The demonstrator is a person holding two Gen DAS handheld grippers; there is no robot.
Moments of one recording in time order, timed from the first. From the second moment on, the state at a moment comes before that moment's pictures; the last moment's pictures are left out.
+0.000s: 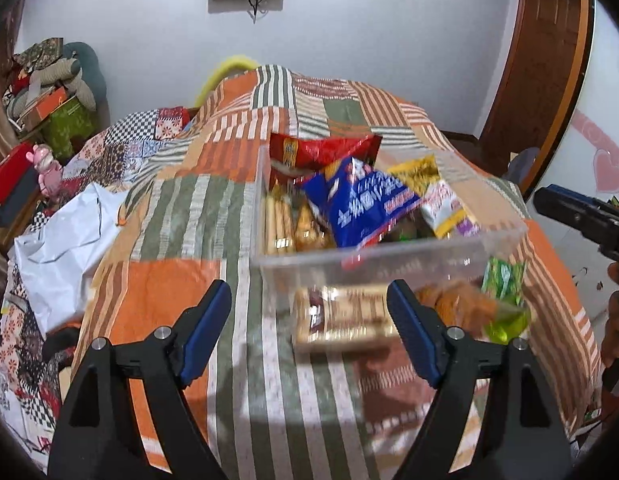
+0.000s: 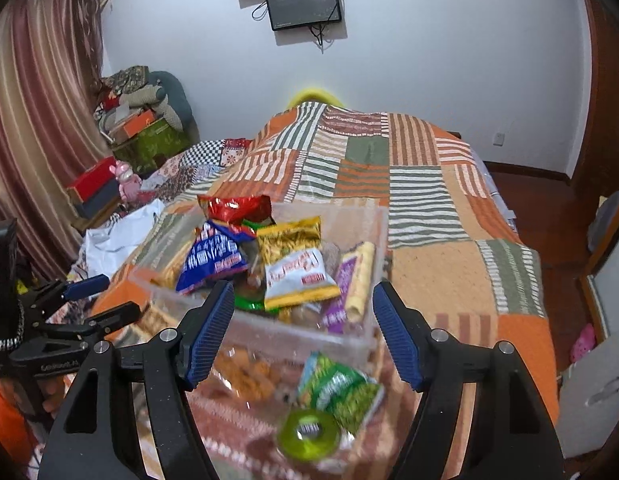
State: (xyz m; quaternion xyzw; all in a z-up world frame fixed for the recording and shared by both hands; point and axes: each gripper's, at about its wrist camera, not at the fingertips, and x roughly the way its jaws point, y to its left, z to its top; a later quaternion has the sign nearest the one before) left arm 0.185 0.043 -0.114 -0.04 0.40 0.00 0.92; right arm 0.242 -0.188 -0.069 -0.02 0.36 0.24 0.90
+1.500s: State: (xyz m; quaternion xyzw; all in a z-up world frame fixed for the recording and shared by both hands) left arm 0.215 0.016 -0.168 -0.06 0.44 0.01 0.90; right arm 0.211 -0.204 -0.151 0.02 0.46 0.24 0.85
